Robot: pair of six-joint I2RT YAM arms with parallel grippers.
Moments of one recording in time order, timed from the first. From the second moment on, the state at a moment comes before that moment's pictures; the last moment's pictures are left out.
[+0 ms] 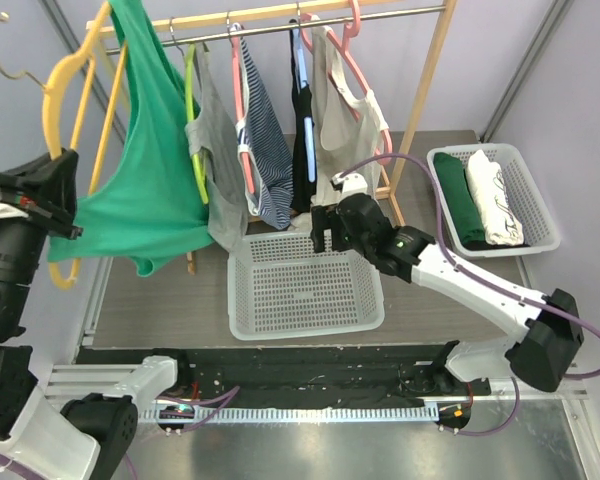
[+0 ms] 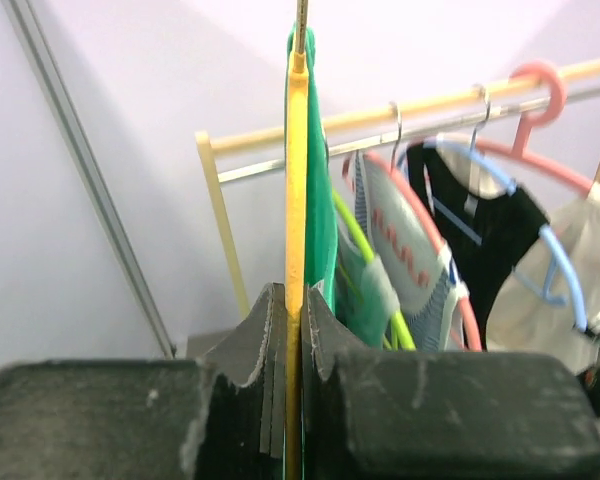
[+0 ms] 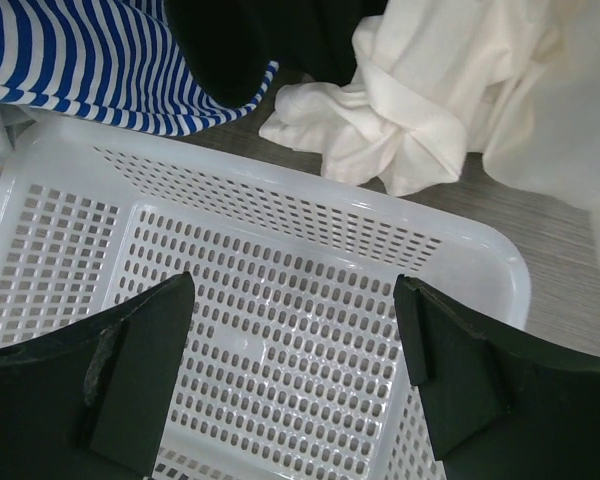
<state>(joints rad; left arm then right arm) -0.06 1.03 2.31 -1.01 0.12 0.08 0.82 1.30 1.10 -0.38 0.31 0.39</state>
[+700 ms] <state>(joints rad) -0.06 1.00 2.27 -0.42 0.10 -0.08 0.82 1.61 1.23 -0.21 0.18 0.34</state>
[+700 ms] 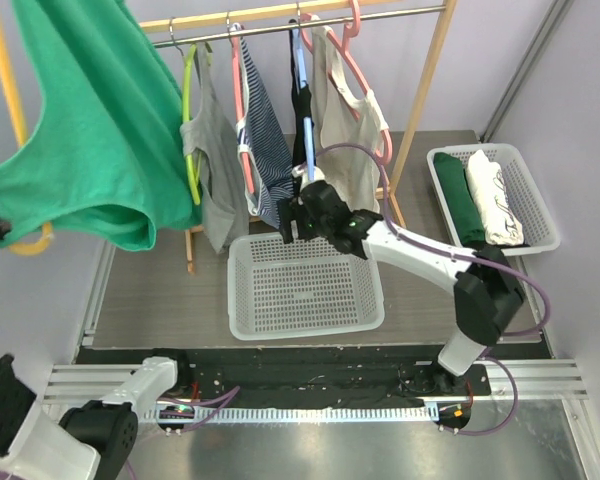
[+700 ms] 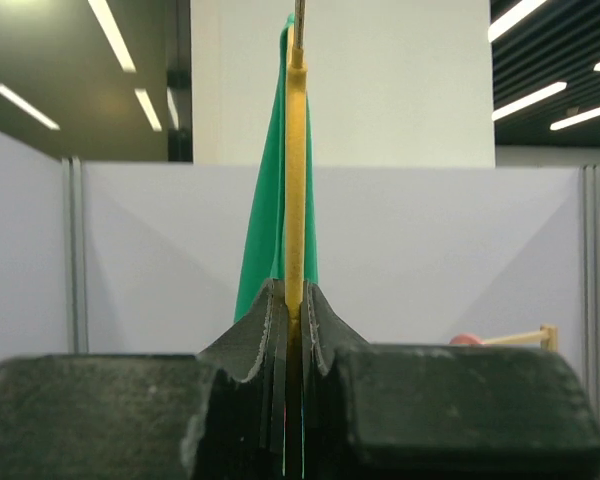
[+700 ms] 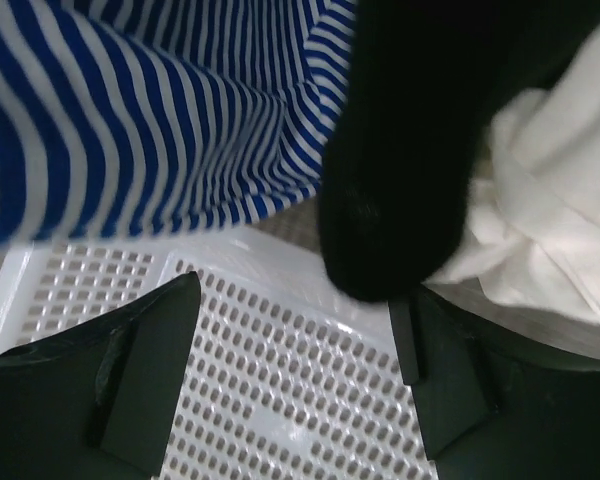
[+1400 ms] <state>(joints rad) -0.06 0.97 2.36 -0.33 0.13 -0.07 0.70 2.17 1.66 -0.29 0.00 0.40</state>
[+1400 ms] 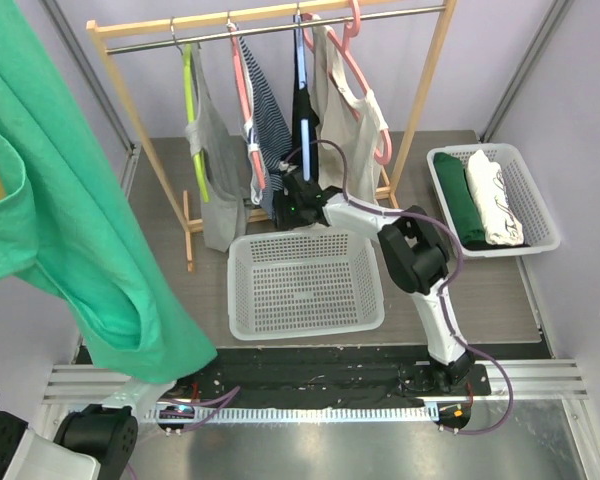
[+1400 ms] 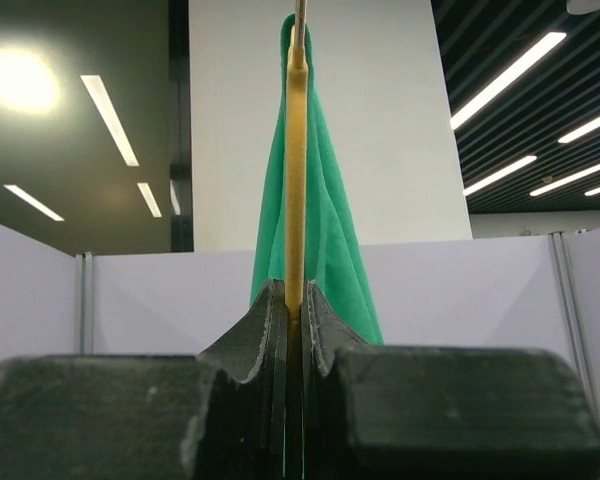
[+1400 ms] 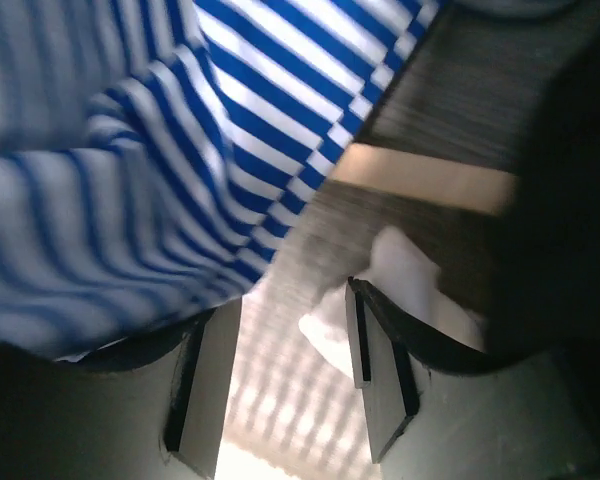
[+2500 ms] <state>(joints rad) -0.07 0.97 2.26 -0.39 0.14 -0.02 0.62 2.50 2.06 -0.15 0.00 0.79</state>
